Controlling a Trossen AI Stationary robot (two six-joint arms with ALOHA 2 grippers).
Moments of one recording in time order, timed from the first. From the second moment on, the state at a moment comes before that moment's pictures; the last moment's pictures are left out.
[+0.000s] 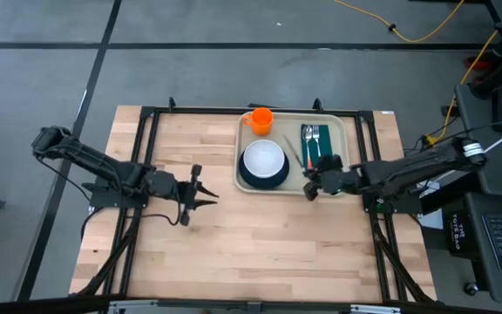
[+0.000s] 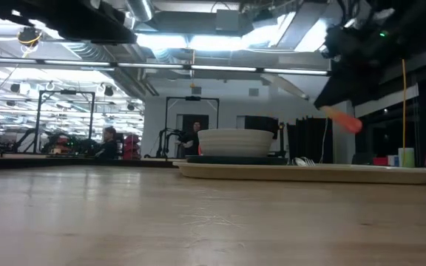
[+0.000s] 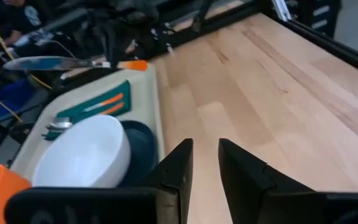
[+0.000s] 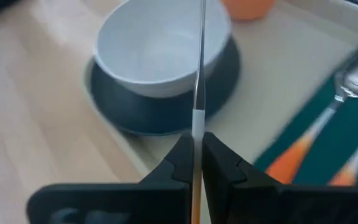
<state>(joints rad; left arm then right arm) -0.31 0.94 0.49 0.07 -0.24 0.22 0.18 1.07 0.60 -0.37 0.57 0.78</state>
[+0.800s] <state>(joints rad) -0.21 0.94 0.49 0.10 -0.24 0.28 -0.17 0.67 0.49 -0.70 0.42 0.94</state>
